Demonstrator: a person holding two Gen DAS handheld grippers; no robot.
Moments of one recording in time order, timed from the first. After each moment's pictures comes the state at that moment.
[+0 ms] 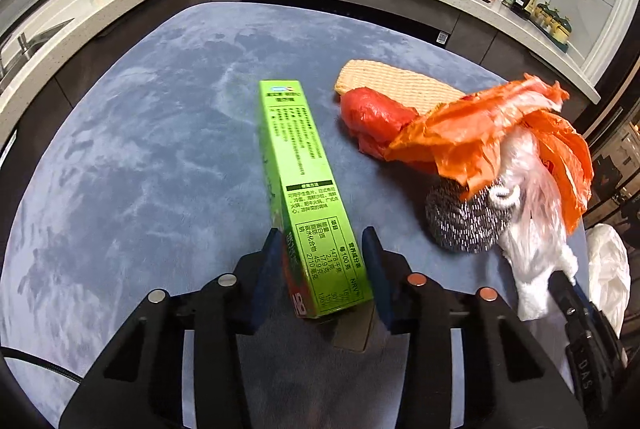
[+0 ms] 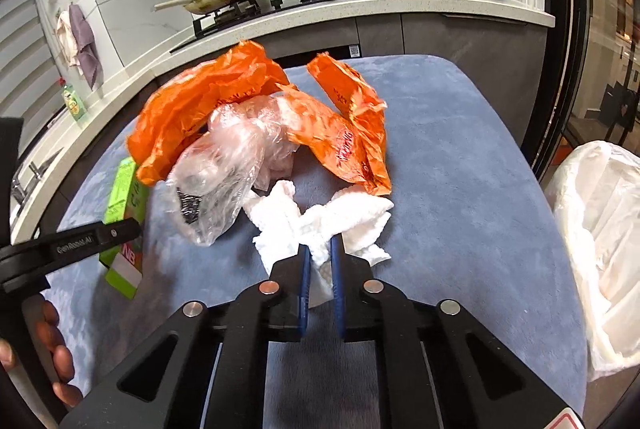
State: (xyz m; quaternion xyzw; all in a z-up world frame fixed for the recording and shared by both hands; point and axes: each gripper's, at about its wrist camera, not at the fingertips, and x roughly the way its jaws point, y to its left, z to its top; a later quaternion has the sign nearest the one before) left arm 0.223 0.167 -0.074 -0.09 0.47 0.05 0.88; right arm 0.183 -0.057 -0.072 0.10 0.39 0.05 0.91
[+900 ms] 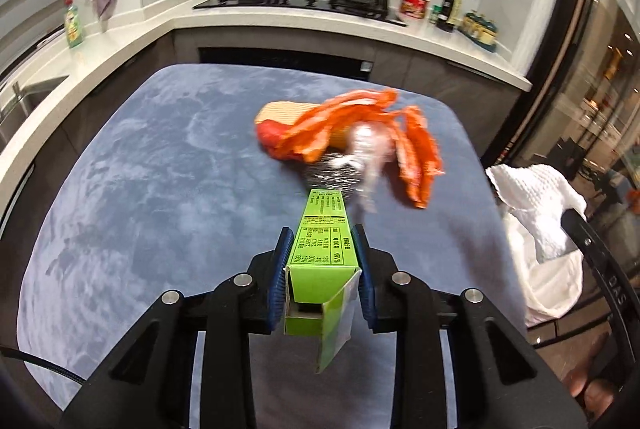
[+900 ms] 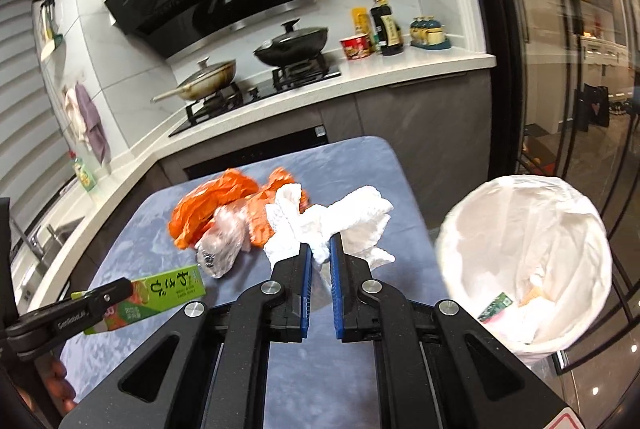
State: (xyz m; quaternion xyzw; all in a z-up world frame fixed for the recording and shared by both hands) left arm 0.124 0.100 0.008 -0.06 0.40 -0.03 0.91; right arm 0.090 -0.145 0.018 0.15 0.29 0.01 0.95
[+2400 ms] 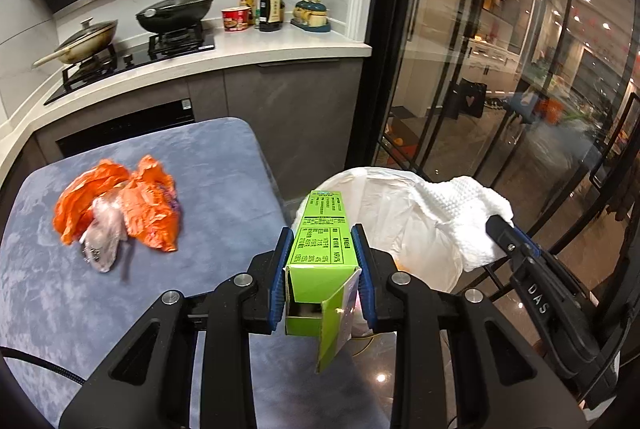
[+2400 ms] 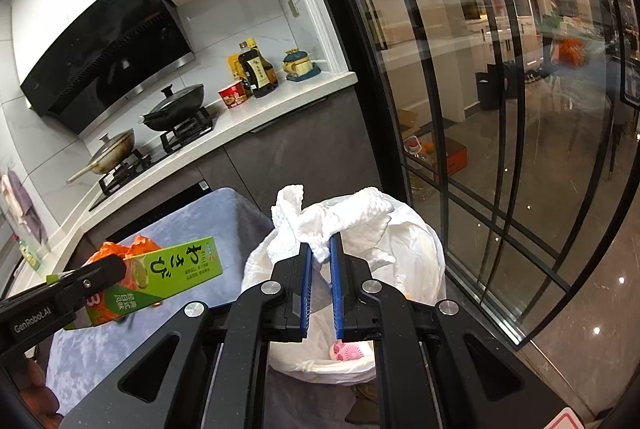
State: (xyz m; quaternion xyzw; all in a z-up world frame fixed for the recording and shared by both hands) left arm 0.102 -0.145 0.040 0.05 0.36 -0.24 0.90; right arm 0.019 -0.326 0.014 0.22 0.25 -0.15 0.93
